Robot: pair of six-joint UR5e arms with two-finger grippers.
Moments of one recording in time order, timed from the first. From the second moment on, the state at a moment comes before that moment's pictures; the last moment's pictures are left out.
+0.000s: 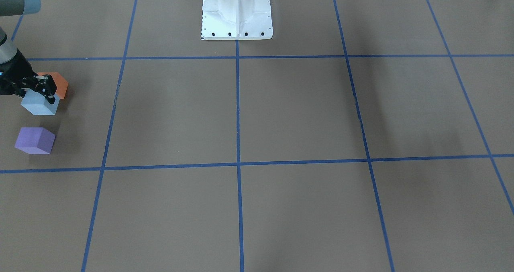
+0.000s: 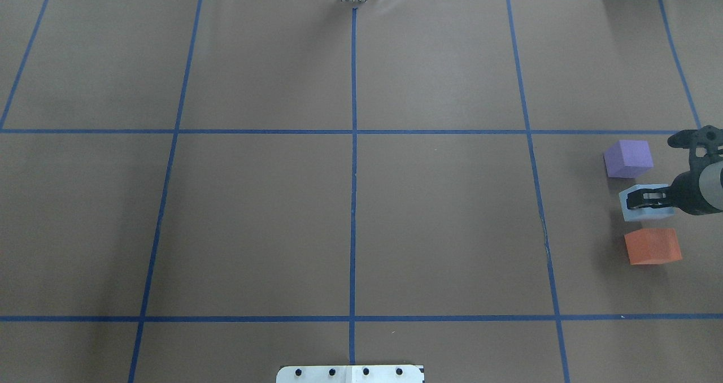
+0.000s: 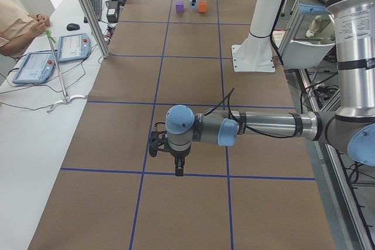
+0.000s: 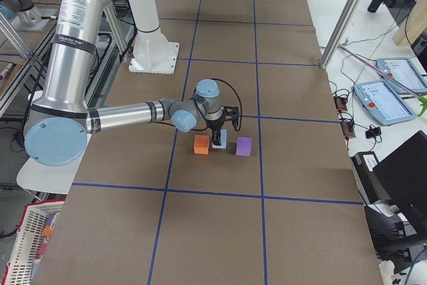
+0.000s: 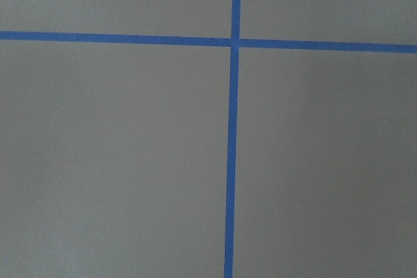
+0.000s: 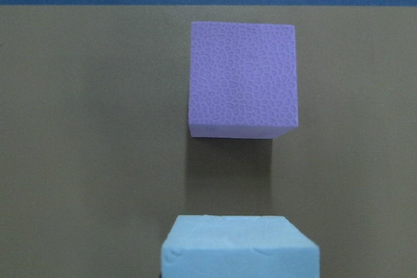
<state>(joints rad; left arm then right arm) -1.54 -1.37 -1.78 -1.66 -2.37 -0.13 0.85 -1.79 1.86 -0.99 1.97 0.92</state>
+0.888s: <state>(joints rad) -1.54 -1.37 -1.78 -1.66 -2.37 -0.12 0.88 -1.77 1.81 -1.00 2.02 0.81</state>
